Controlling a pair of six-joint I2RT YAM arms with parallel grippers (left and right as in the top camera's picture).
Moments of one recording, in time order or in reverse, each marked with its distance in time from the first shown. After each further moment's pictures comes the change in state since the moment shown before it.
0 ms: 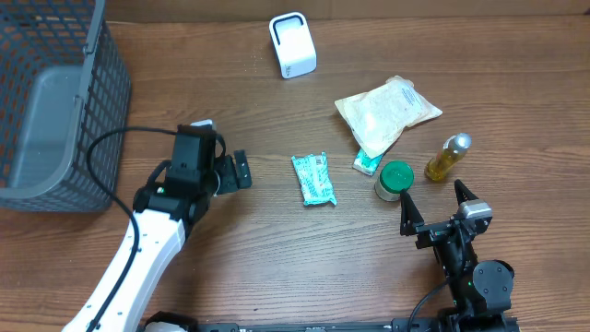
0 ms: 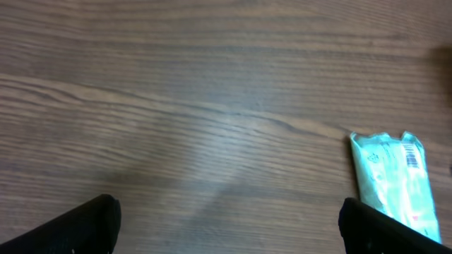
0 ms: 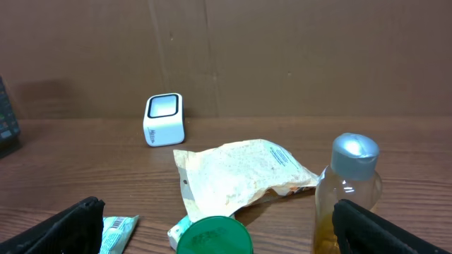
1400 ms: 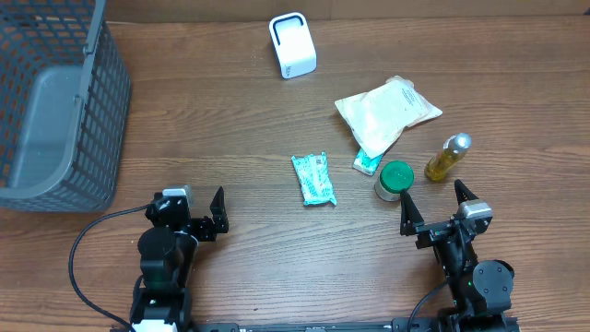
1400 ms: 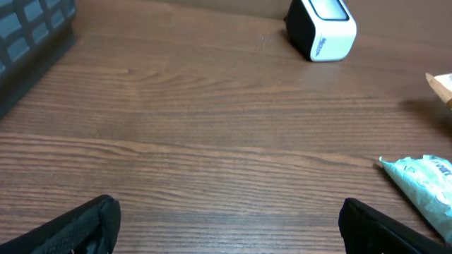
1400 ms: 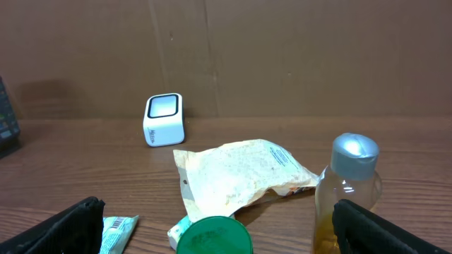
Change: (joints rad) left arm 0.202 -0.521 -0.807 0.887 0.116 0.260; right arm 0.000 0.000 0.000 0.000 0.000 -0.001
